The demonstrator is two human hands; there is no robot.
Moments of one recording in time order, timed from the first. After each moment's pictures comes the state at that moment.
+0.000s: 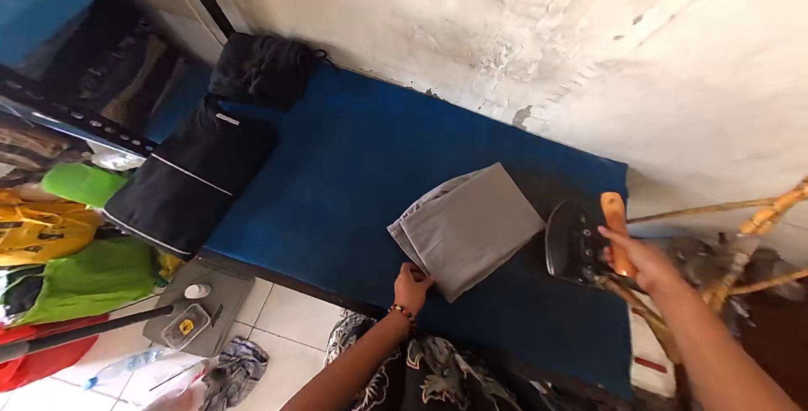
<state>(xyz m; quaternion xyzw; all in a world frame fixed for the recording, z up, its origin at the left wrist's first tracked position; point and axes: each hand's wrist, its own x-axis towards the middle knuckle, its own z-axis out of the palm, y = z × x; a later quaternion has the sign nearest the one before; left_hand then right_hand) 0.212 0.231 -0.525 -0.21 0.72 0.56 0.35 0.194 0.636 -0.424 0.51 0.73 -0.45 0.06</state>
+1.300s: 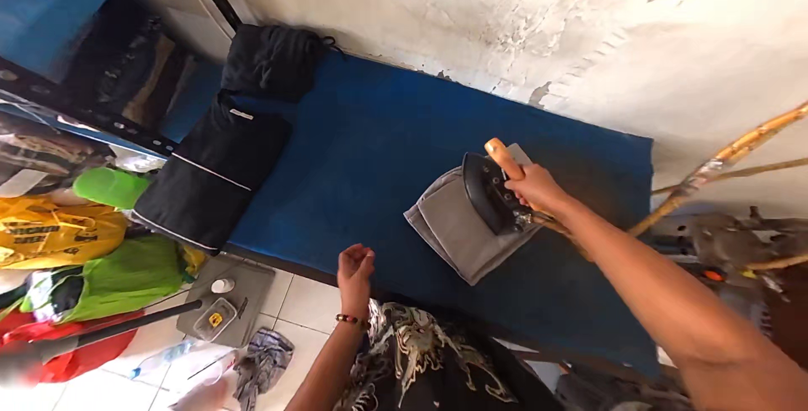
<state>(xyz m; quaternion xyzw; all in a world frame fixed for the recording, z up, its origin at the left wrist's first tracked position) 0.217 0.117 -0.488 -0.31 0.66 0.68 0.09 0.082 0.477 -0.441 0.22 0.89 -0.31 0.25</state>
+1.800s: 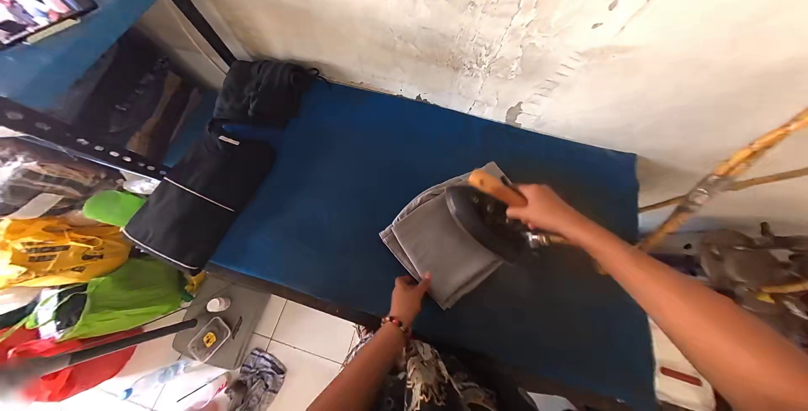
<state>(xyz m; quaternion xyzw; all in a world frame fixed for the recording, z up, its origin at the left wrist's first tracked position) 0.218 0.249 -0.502 -0.32 0.65 0.59 0.36 0.100 0.529 -0.399 0.09 0.92 -0.26 0.27</state>
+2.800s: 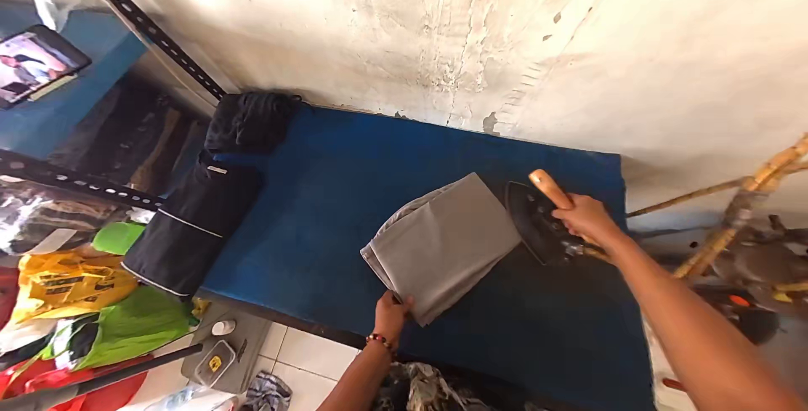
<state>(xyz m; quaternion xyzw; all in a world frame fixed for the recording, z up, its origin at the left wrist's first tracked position) 0.219 0.267 -0.513 -0.32 0.68 0.60 0.28 0.120 0.687 -0.480 0.30 0.88 -0.32 0.16</state>
